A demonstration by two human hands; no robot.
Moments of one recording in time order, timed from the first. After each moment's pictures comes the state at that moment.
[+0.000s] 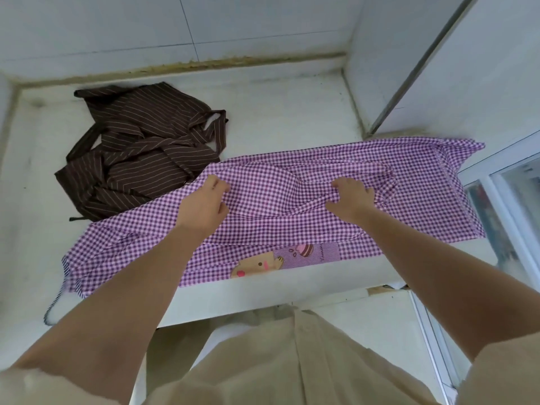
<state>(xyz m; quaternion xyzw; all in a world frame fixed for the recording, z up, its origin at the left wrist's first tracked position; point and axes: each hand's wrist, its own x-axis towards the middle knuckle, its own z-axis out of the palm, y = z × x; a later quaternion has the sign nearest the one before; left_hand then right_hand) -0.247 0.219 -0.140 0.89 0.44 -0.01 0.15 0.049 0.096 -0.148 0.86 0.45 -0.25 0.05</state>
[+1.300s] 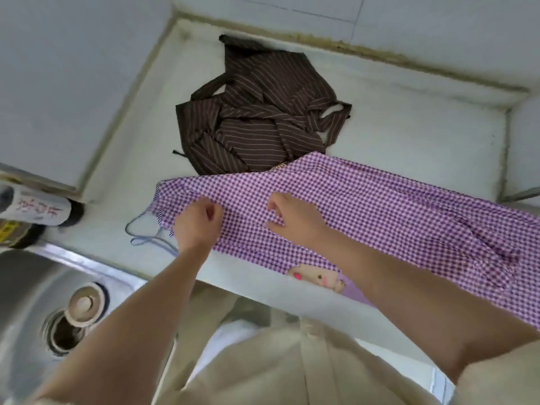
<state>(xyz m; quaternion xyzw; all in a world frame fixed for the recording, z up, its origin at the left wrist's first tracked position) -0.386 0.169 -0.163 0.57 0.80 0.11 0.18 -0.170 0.188 -0.155 0.52 0.78 -0.33 -0.05</state>
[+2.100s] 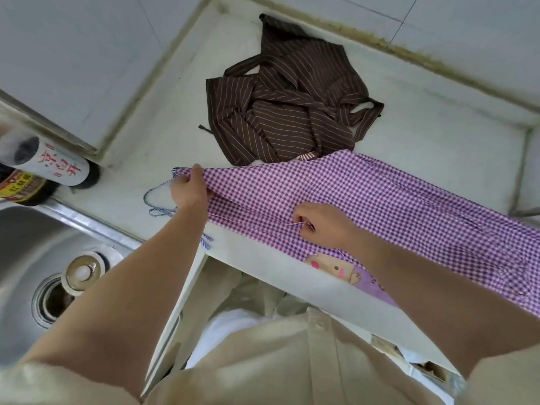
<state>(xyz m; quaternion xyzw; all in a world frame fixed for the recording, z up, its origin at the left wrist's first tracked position) -0.435 0.189 -0.159 0.09 0.81 0.41 0.41 -0.162 0.173 -0.169 0.43 0.84 -0.32 0.07</state>
